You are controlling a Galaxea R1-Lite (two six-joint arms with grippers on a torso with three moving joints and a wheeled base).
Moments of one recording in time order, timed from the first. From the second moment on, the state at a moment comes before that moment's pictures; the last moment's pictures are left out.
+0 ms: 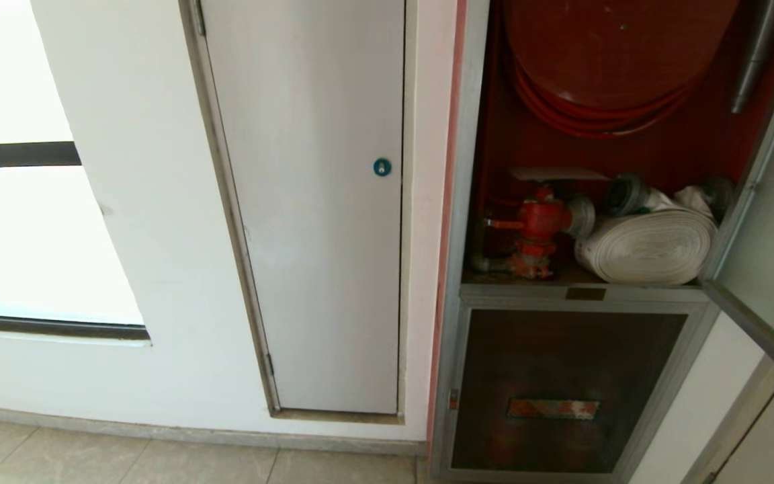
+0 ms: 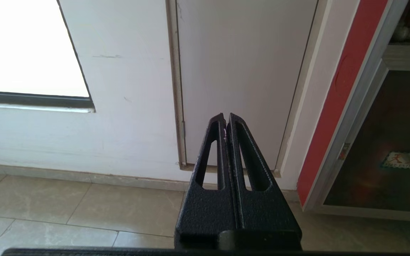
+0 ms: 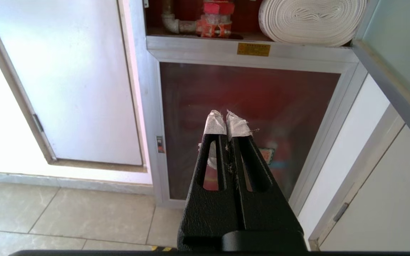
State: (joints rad) left arm 0.00 0.00 0.00 -0.01 0.01 -0.02; right arm -0.02 0.00 0.00 0.01 0.00 -0.03
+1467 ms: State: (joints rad) left arm 0.00 0.00 0.00 -0.01 0.02 -0.02; right arm -0.02 0.00 0.00 0.01 0.00 -0.03
